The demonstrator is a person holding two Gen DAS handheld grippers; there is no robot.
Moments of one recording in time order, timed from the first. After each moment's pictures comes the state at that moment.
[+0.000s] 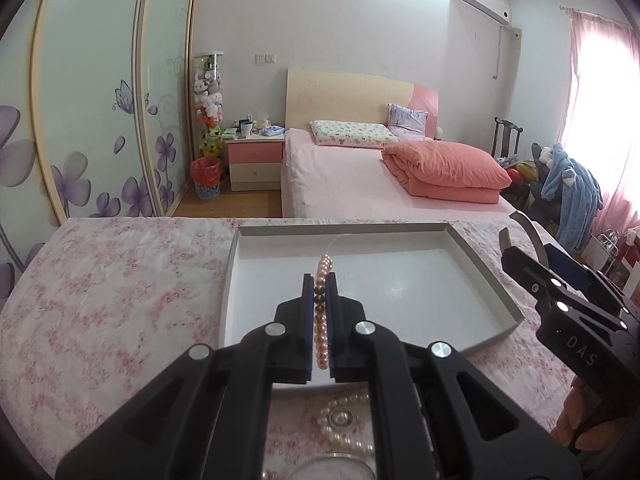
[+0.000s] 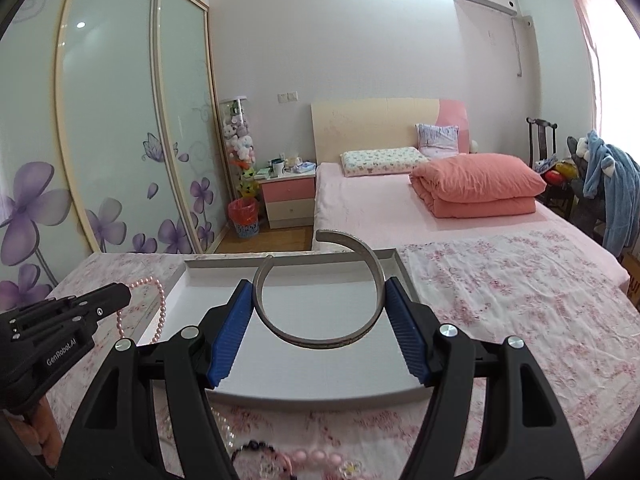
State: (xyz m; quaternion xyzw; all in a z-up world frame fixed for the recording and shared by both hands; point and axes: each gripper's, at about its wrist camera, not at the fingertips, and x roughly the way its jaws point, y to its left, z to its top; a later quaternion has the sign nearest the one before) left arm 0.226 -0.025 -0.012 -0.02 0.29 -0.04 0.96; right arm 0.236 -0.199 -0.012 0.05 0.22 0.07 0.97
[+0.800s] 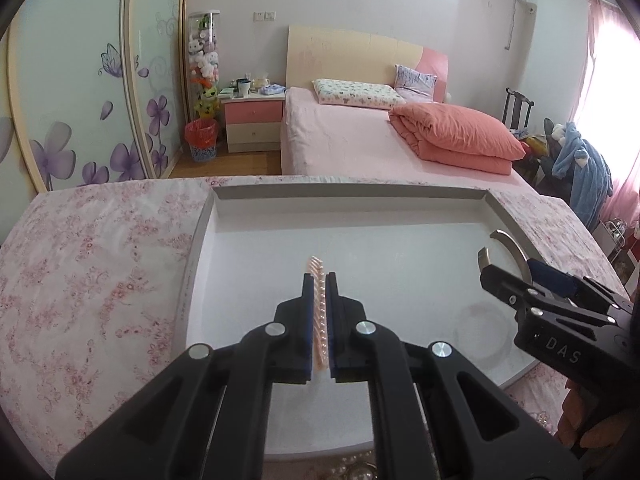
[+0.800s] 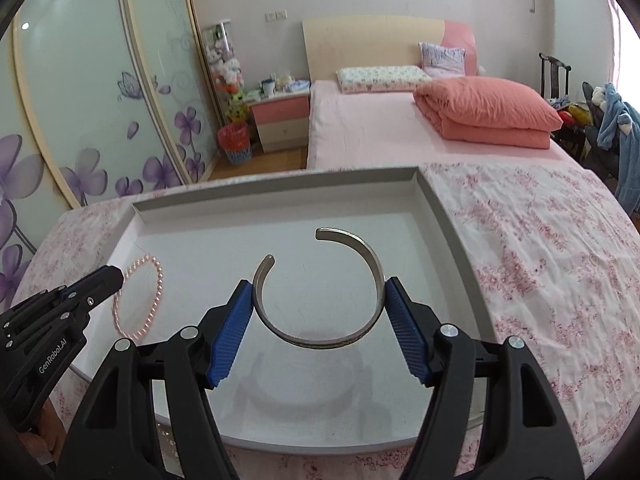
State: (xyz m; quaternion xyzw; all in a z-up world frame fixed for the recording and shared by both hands) left arm 0.298 -0.021 -0.070 -0.03 0.36 -0.04 0.93; right arm 0.319 -0.187 -0.071 0.05 0.37 0.07 0.93
